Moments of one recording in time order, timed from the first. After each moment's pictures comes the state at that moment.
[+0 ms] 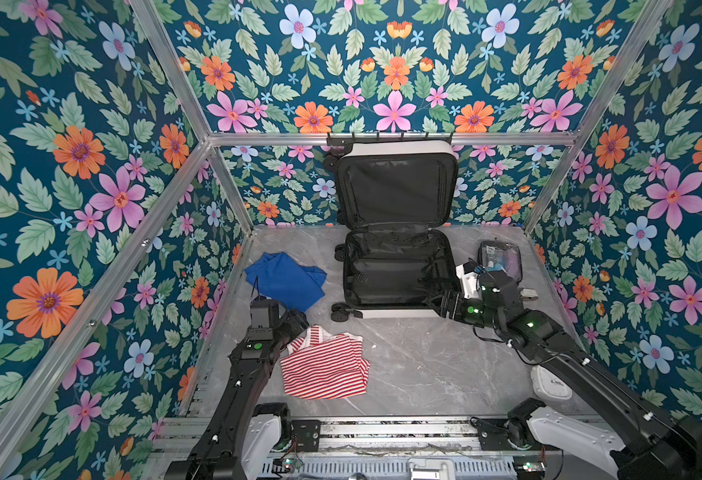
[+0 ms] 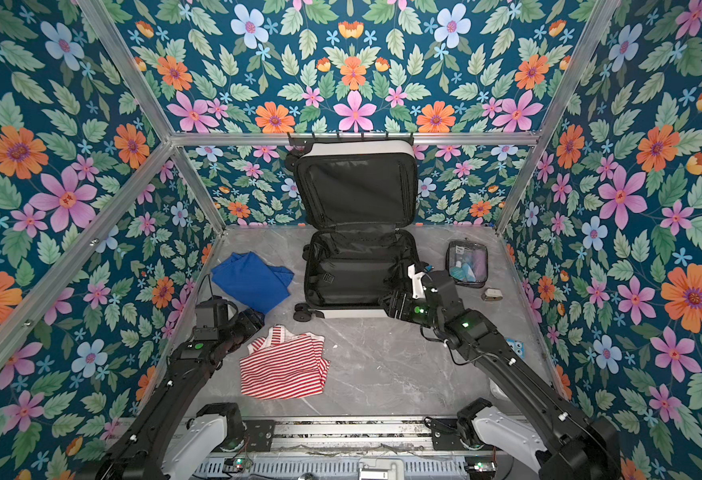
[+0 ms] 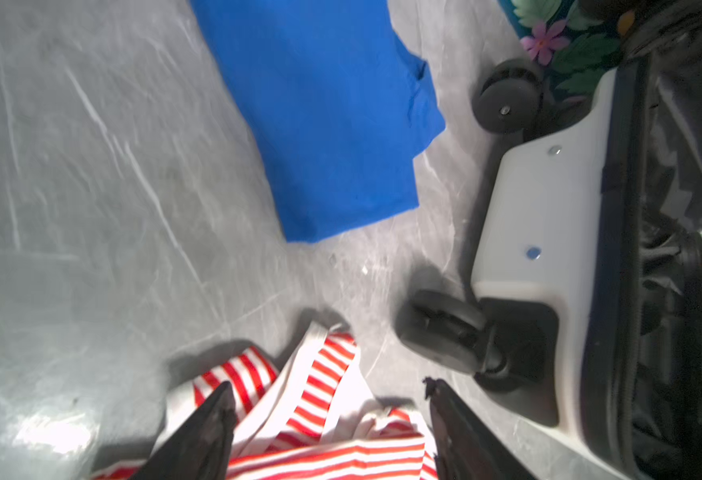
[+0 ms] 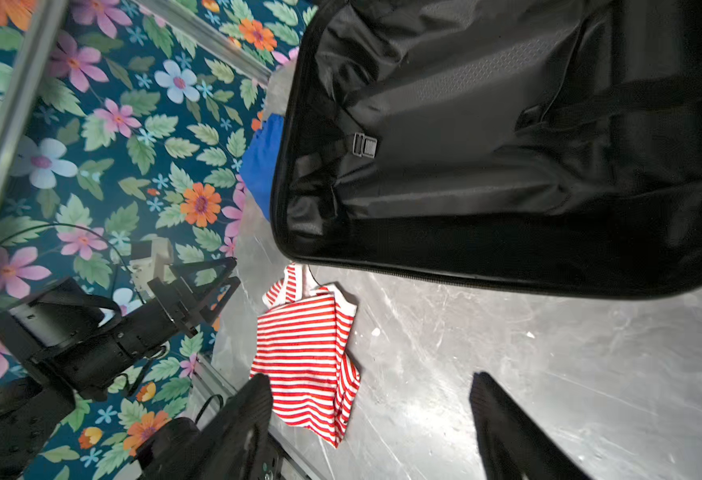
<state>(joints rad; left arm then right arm) -0.02 0.86 0.49 -0.43 0.14 -0.68 0.54 1.07 0.86 -0.41 -0.27 0.71</state>
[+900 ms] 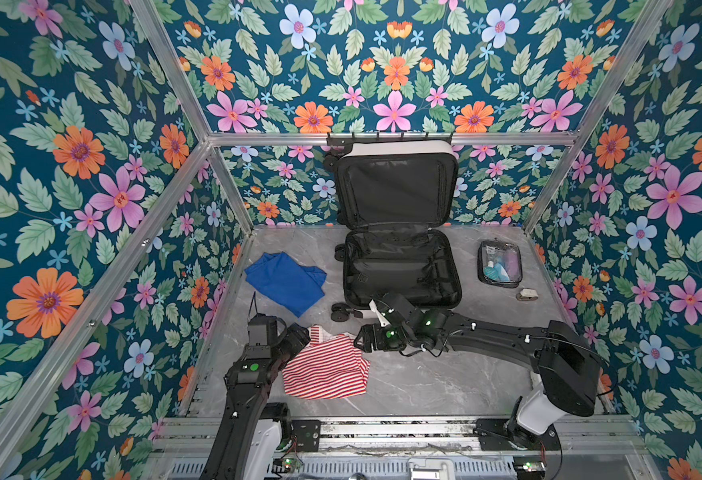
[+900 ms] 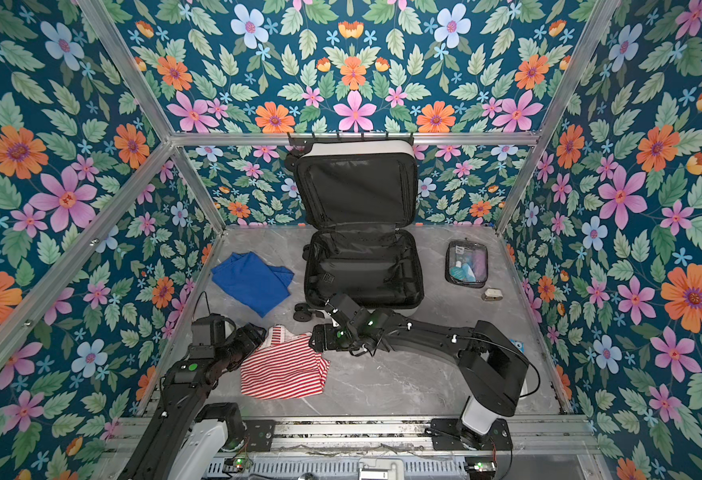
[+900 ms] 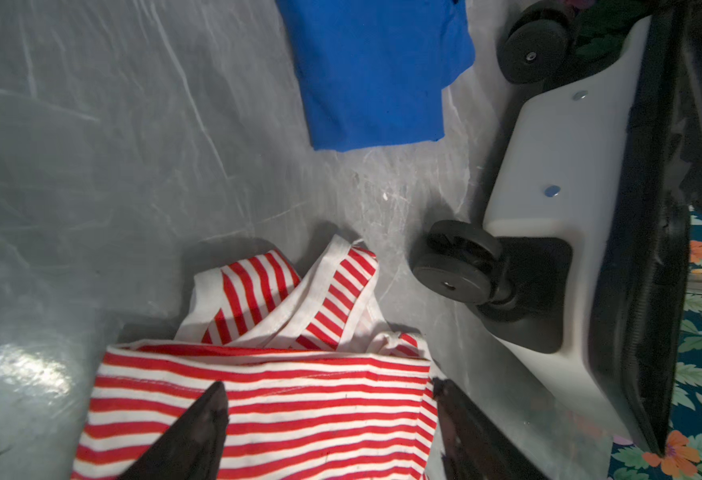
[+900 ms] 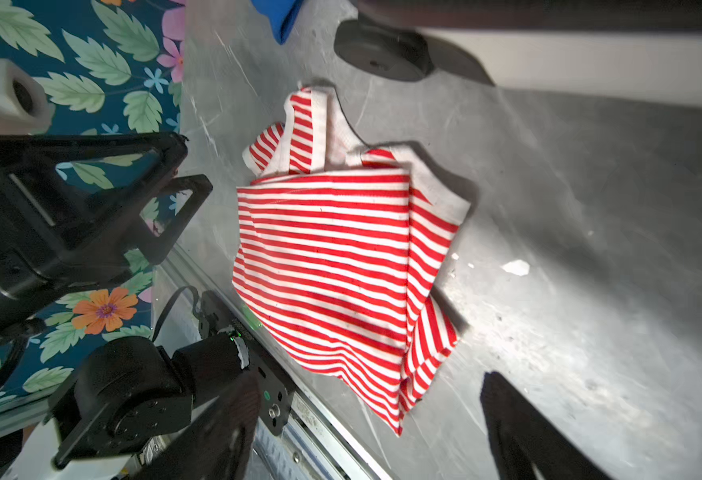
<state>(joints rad) -0.02 0.67 0.42 -0.61 0.20 -0.76 0.99 1.67 1.11 -0.33 -0.24 0.87</state>
